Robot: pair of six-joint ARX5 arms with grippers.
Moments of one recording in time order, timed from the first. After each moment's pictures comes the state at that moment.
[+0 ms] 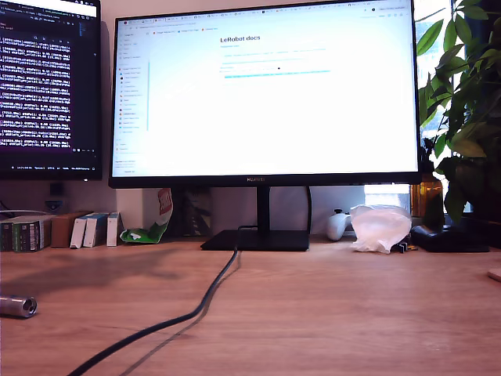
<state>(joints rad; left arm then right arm) 0.02 1.30 2.20 -0.63 0.53 0.11 0.05 1.49 2.64 -0.59 0.06 -0.23</state>
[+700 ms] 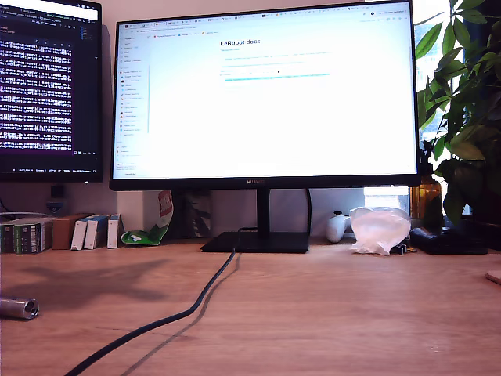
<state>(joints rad) 0.02 1.10 1.92 -0.63 0.54 0.11 0.05 1.12 2.09 -0.56 0.05 -0.26</state>
